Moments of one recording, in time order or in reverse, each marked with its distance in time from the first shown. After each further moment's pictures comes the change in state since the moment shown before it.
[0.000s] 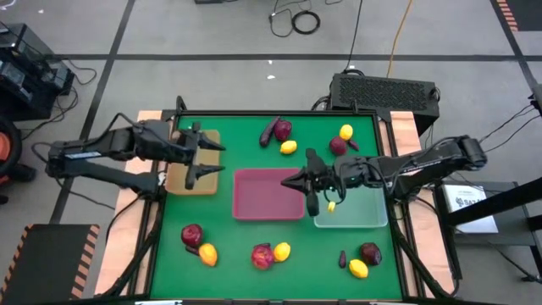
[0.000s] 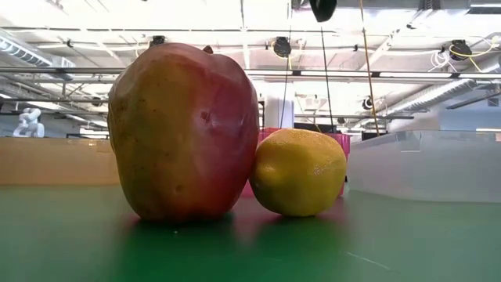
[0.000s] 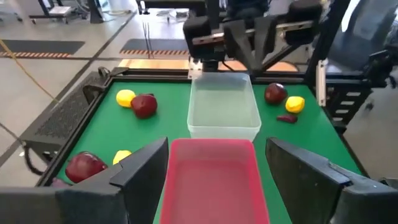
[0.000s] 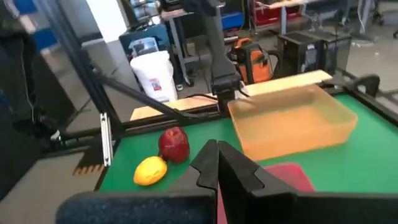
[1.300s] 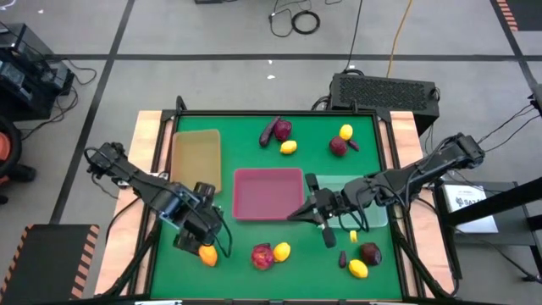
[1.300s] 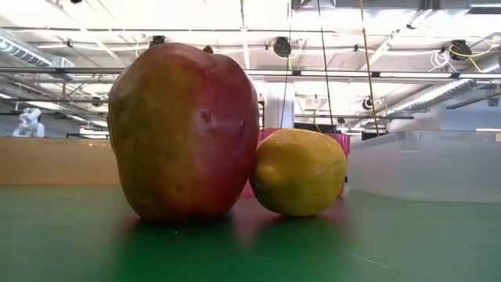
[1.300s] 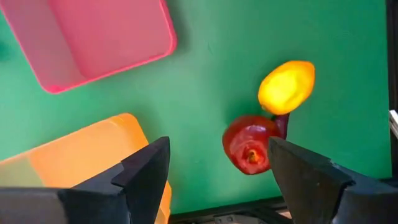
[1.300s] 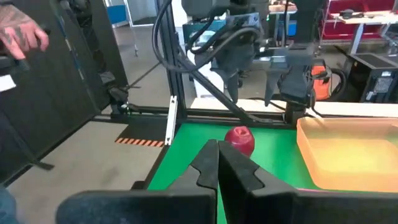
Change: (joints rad) left arm -0.543 0.653 0.515 -1.012 -0.067 -0.264; right arm 0.208 0.008 0.047 -0.009 -0.013 -0.079
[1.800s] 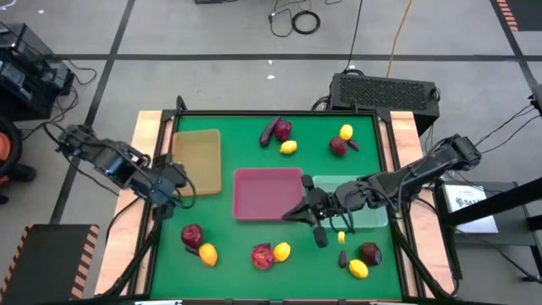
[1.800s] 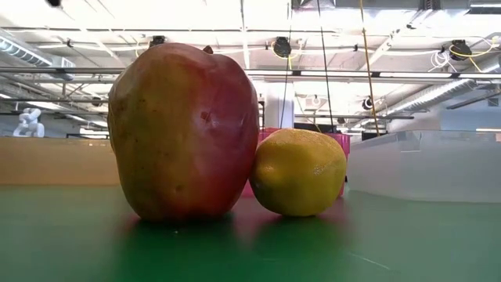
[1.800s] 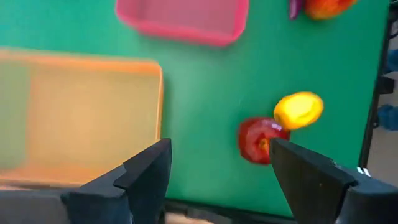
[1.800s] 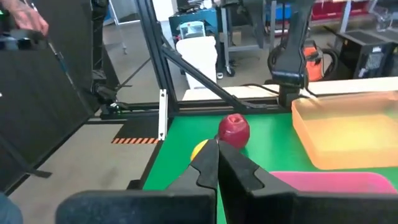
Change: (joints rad) left arm 0.040 -0.473 -0.232 -0.006 -0.076 -0.420; right arm -0.002 0.062 0.000 0.016 0.028 0.084
